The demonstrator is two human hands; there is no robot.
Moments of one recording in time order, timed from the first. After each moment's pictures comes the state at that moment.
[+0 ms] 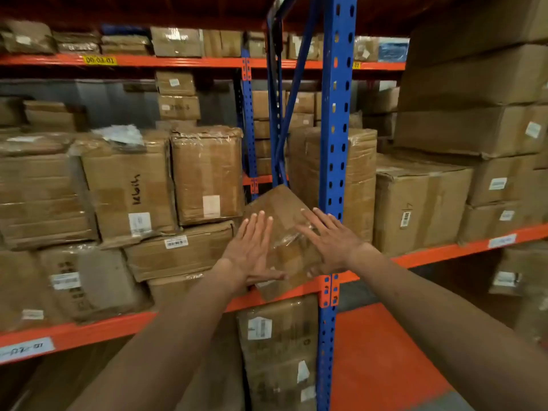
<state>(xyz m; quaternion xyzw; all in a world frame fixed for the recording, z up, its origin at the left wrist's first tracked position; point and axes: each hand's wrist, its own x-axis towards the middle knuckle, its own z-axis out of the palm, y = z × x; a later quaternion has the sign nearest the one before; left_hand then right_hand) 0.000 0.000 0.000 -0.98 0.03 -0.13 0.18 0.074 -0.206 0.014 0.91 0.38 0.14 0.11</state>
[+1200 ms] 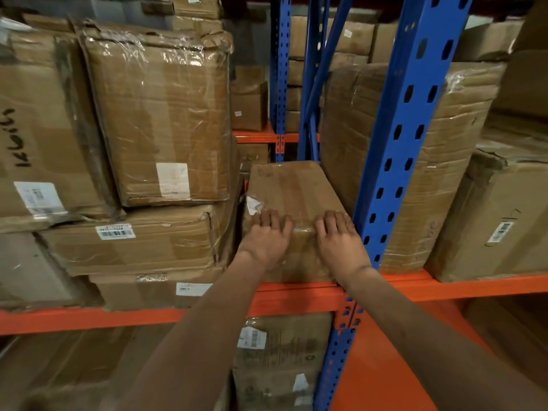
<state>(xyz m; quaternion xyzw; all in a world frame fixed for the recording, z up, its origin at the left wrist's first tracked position) 0.194 0.023 -0.090 -0.97 -0.04 -0.09 0.22 0.270 -0.134 -0.115 0.89 0.31 0.33 0.07</state>
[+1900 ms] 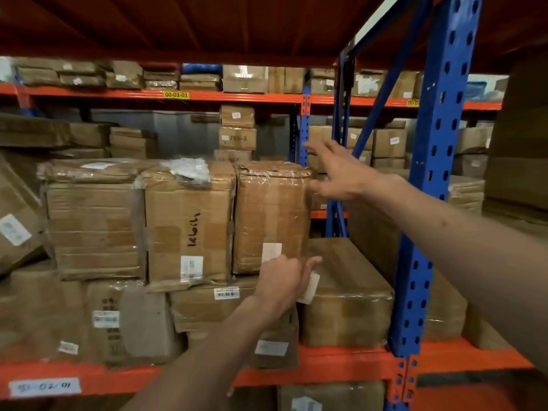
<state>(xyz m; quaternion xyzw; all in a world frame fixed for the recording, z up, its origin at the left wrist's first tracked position) 0.041 0.071 0.036 -0.95 -0.04 -0.30 -0.08 0.139 -0.049 0.213 0.86 0.44 0.22 -0.15</state>
